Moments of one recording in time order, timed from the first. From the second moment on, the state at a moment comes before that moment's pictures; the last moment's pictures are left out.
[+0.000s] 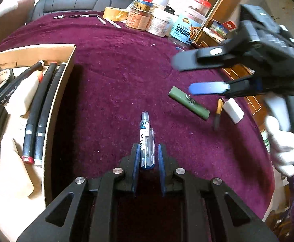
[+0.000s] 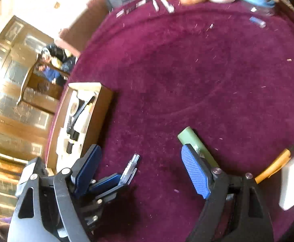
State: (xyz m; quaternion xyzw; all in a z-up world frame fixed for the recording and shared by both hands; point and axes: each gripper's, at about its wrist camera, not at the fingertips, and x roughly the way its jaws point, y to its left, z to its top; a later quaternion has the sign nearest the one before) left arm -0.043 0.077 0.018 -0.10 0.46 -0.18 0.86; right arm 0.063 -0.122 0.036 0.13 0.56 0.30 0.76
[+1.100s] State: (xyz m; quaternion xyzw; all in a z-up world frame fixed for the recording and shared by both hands) left arm -0.107 0.131 0.063 -0.20 0.42 -0.21 0.86; right arm -0.021 -0.127 0.036 0.12 0.50 0.24 0.83
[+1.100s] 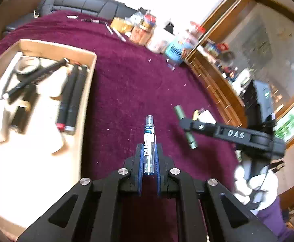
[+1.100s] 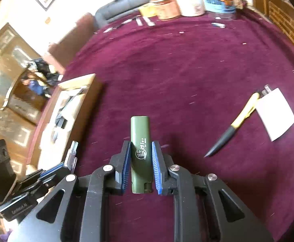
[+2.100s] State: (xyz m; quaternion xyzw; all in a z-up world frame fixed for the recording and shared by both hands) left arm -0.145 0.243 0.036 -0.22 0.43 -0.07 0.87; right arm -0.079 0.077 0.028 0.03 0.51 0.32 0.80
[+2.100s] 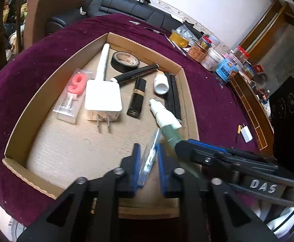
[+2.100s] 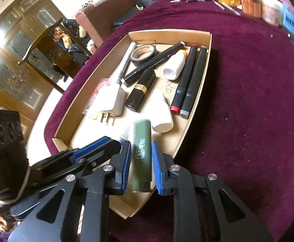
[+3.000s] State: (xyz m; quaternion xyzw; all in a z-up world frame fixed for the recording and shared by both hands) left arm -0.143 0.128 0.095 -0.03 0.41 -0.09 0.91; right arm -0.084 -0.166 0.041 0.16 0.42 0.13 0.88
